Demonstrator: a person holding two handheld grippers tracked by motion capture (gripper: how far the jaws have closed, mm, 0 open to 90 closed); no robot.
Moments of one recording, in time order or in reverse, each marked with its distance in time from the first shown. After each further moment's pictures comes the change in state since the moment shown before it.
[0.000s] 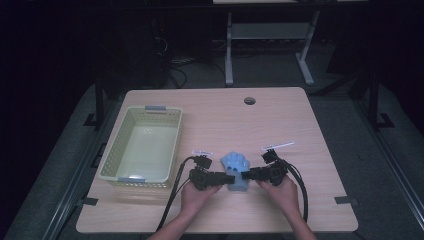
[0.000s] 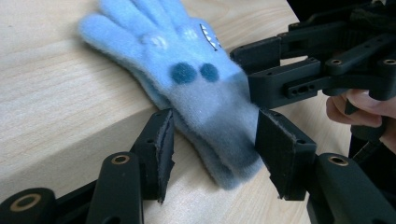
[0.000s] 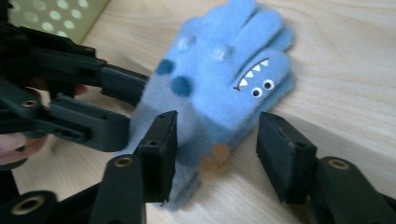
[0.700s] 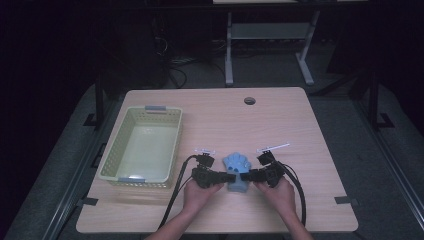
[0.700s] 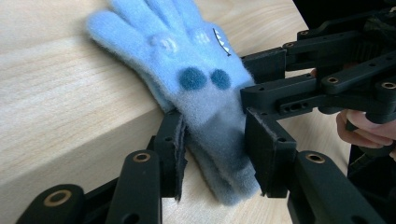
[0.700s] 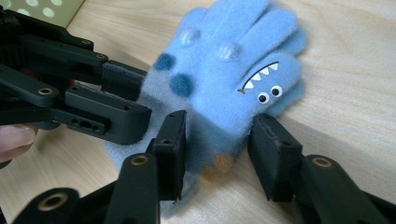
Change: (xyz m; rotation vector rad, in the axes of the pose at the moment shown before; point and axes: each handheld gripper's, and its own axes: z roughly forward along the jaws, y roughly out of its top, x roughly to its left) left arm 0.001 0.005 0.009 0.029 -0.009 -0.011; right arm 0.012 -0.001 0.006 0.022 -0.070 -0.011
